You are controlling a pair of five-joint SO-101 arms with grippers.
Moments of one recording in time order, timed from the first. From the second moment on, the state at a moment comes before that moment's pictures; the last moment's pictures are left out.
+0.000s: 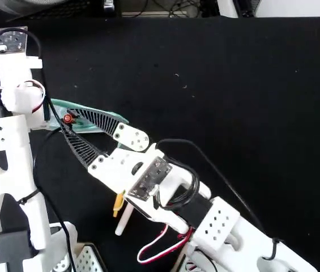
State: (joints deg) left arm -14.9 -18.9 -5.2 97.9 -3.7; right arm -52.7 -56.7 58.9 -2.0 15.3
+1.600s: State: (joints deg) left arm -12.8 -21.2 -1.5 97.9 -3.7; right arm -24.3 -27.1 66.9 36.2 9.2
